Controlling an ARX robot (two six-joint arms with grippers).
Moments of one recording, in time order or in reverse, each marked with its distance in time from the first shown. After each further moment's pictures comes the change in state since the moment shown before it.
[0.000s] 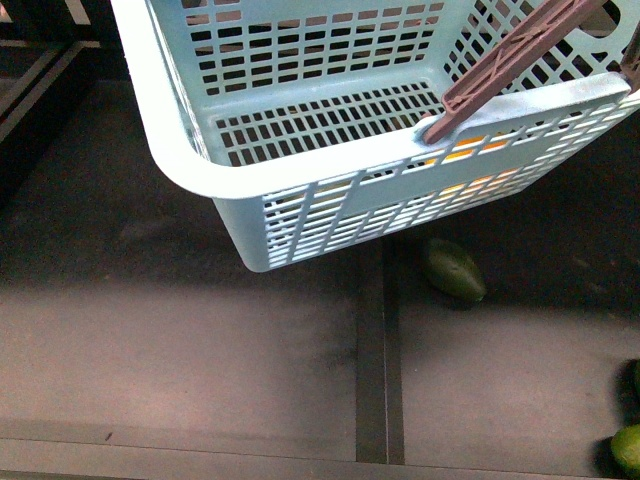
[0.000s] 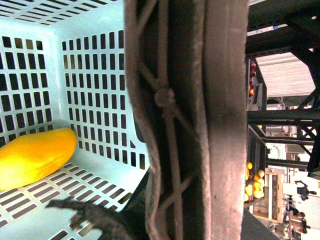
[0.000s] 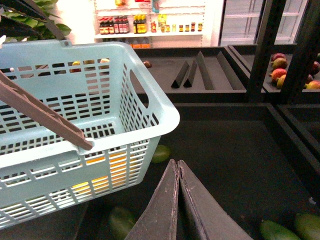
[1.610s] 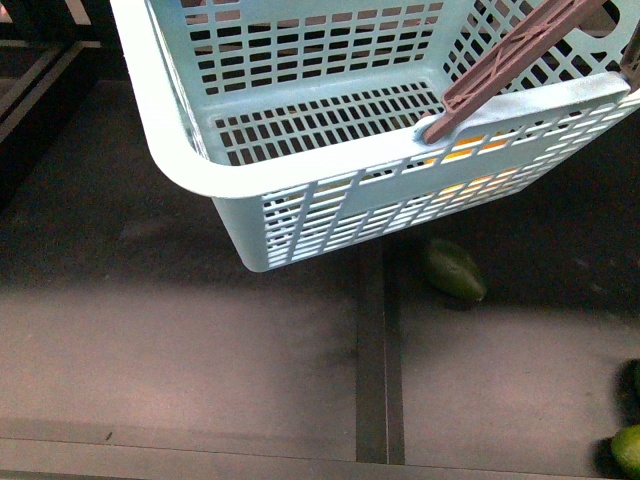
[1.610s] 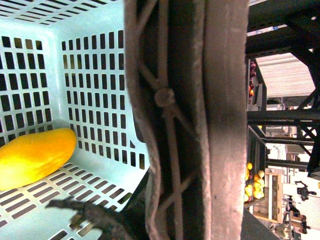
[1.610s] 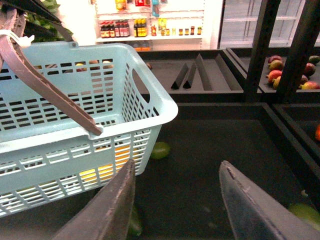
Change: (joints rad) left arm 0.000 0.000 0.000 0.000 -0.001 0.000; right arm 0.000 -0.536 0.000 -0.531 0.000 -0.001
